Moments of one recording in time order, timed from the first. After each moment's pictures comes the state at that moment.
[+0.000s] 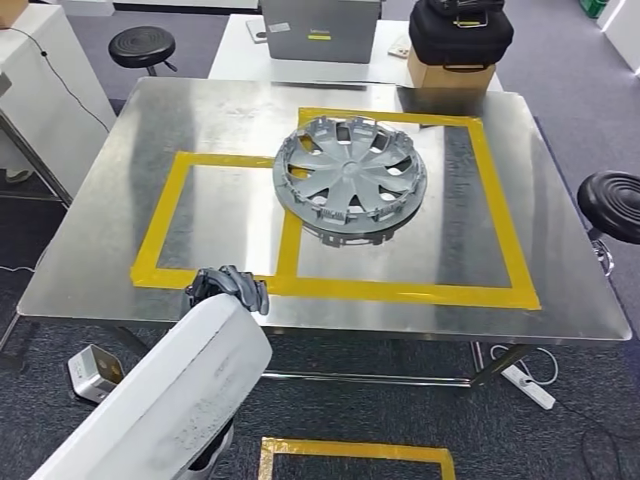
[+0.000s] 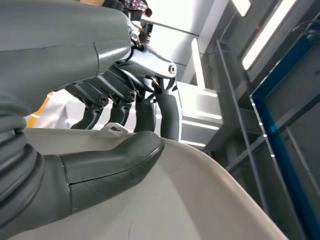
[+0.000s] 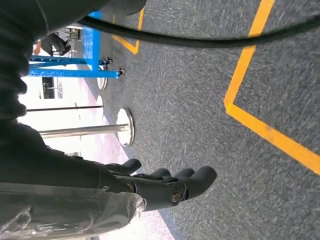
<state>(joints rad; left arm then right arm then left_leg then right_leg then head) -0.03 -0.23 -0.49 -1.62 0.19 -0.36 -0.70 -0.09 0.18 -0.94 -0.21 1.53 -0.19 0.33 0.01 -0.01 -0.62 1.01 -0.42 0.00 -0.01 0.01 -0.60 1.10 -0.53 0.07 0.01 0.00</state>
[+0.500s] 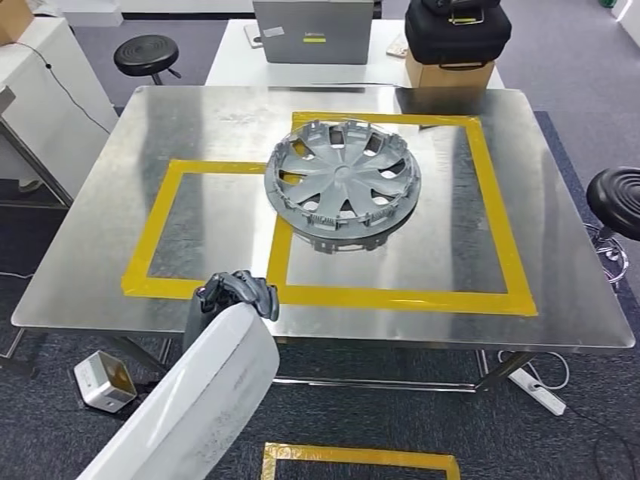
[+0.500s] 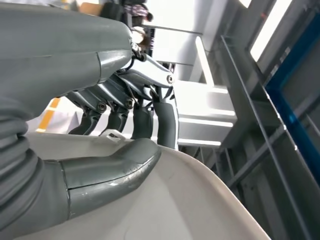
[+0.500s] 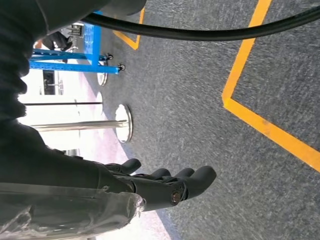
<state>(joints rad) -0.03 -0.23 -0.49 -1.64 0.12 -0.35 -0.70 -0.09 0.18 -0.94 -0.21 1.54 -0.19 0.33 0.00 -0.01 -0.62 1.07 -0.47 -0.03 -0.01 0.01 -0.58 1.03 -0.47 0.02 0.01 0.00</state>
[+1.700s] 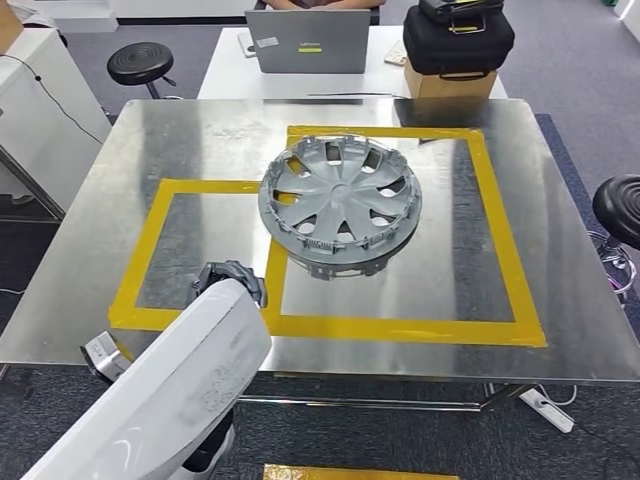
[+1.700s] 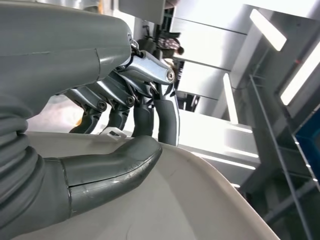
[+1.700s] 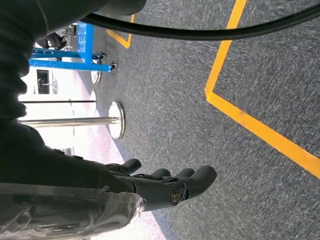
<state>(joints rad) -0.03 -0.23 -0.49 -1.59 0.21 -0.19 -0.64 -0.09 0.18 -0.94 -0.21 1.53 -0.20 0.33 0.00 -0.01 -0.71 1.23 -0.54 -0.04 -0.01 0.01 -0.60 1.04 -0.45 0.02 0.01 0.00</state>
